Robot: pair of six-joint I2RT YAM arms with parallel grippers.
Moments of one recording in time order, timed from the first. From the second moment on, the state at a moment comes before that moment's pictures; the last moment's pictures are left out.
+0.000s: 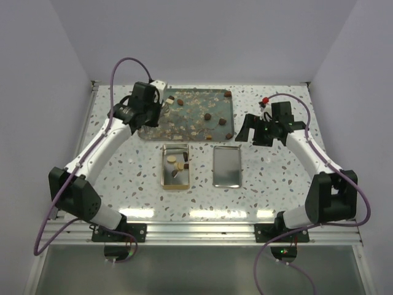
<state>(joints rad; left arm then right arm) -0.39 1.55 1.45 -0.69 -0.18 -0.01 0.12 1.46 1.08 -0.55 -0.41 0.32</state>
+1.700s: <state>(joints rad) -0.58 1.10 1.24 -1.01 -0.11 -0.15 0.12 1.34 1.04 -0.58 -0.41 0.31</state>
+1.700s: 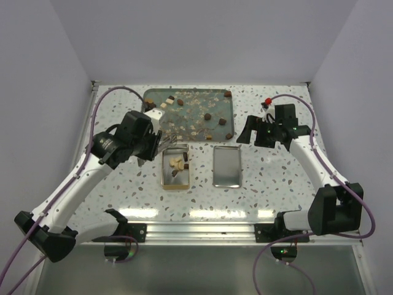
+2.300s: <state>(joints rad) -0.45 1.63 1.58 -0.78 -0.18 -0.17 0.12 1.51 1.15 -0.57 -0.45 0.31</state>
